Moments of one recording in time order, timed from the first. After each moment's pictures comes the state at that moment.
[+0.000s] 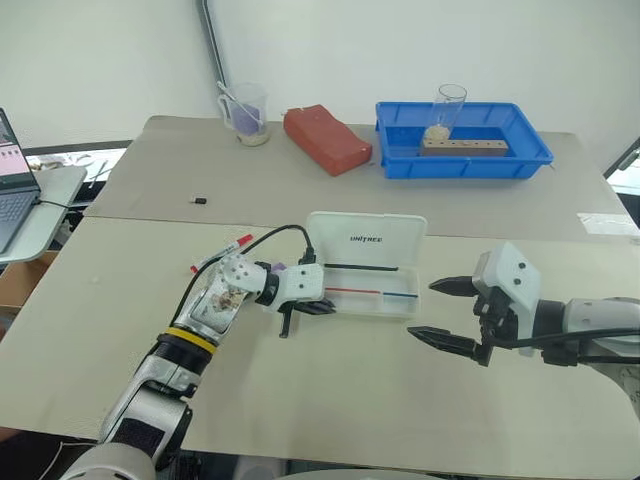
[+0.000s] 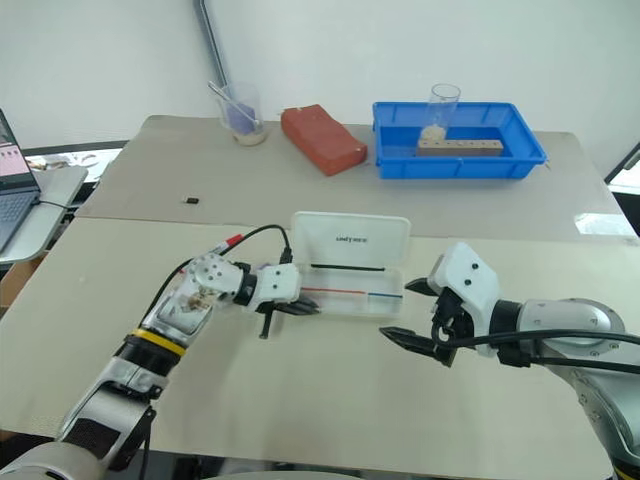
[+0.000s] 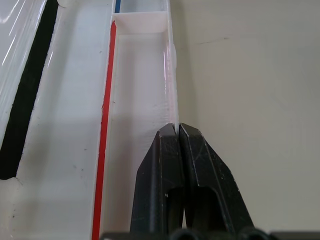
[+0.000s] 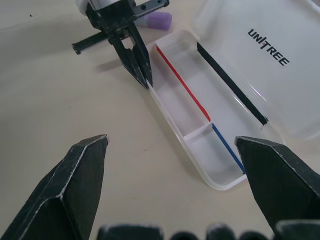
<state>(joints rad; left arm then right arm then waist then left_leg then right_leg) -0.56 0.43 -0.35 0.20 0.09 0.09 -1.29 -0.04 -0.94 -0.25 -0.78 0.67 0.96 0.80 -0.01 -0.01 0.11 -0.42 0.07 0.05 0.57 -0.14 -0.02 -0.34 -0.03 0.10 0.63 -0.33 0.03</state>
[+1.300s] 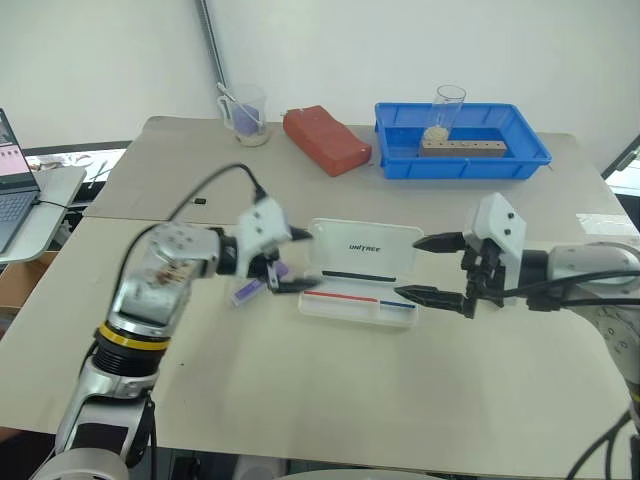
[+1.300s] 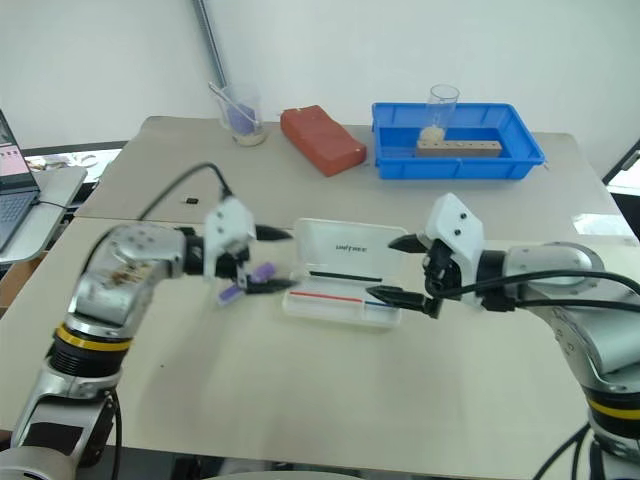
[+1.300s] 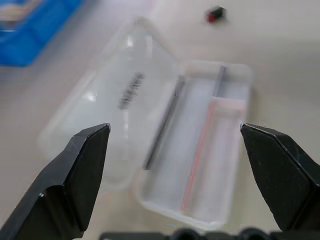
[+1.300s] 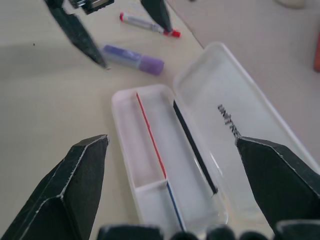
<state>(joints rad) -0.59 0.59 -0.06 -0.15 -0.20 0.56 -1.08 -0.41 -0.90 -0.05 -0.56 0.64 0.86 0.87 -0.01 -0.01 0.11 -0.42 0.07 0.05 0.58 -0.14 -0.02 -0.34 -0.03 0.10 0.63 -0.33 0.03</state>
